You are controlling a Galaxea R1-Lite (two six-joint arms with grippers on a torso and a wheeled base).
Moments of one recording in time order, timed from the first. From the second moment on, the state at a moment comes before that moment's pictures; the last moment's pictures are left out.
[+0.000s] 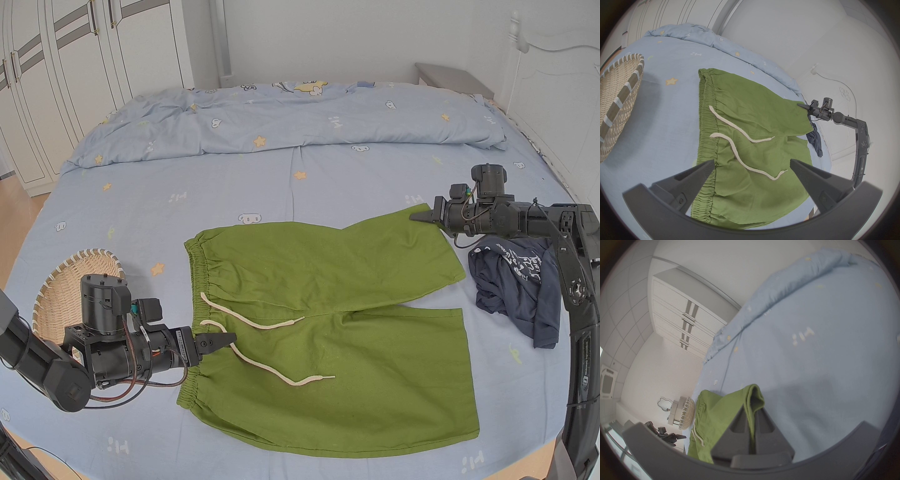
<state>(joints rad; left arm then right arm) -0.30 1.77 -0.45 -0.80 -0.30 -0.42 0.05 2.45 -2.00 0.03 0.69 0.35</state>
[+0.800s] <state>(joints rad) -0.30 1.75 -0.45 -0.80 -0.29 -0.42 0.02 2.32 -1.72 -0.16 0.68 0.31</state>
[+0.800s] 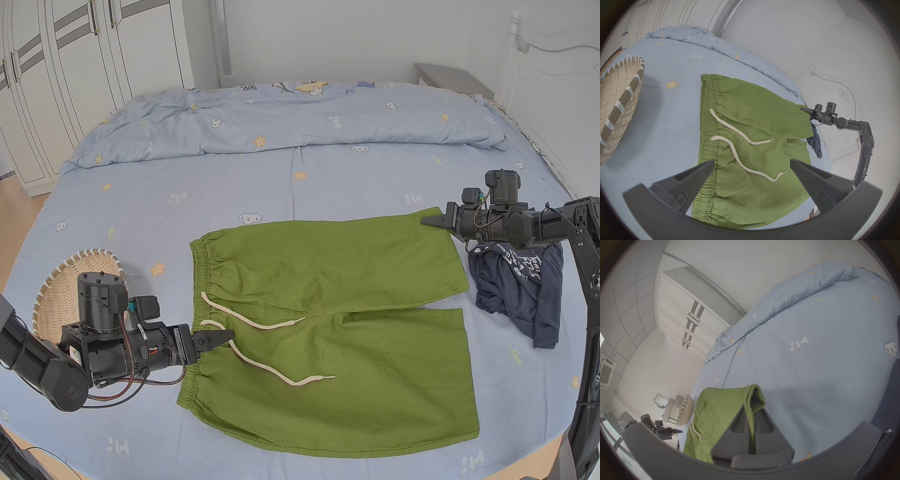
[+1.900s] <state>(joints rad) -0.29 1.73 -0.45 -0.80 -0.29 -0.42 0.00 2.37 -1.79 -0.15 0.67 0.38</state>
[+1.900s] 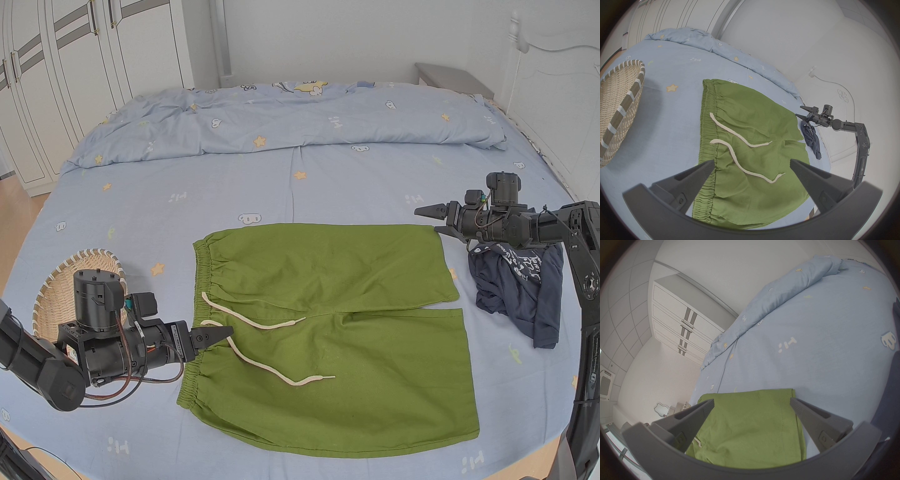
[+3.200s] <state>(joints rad) -0.29 1.72 -0.46 -0.80 -0.29 -0.42 0.05 2.35 -1.68 -0.22 0.66 0.36</state>
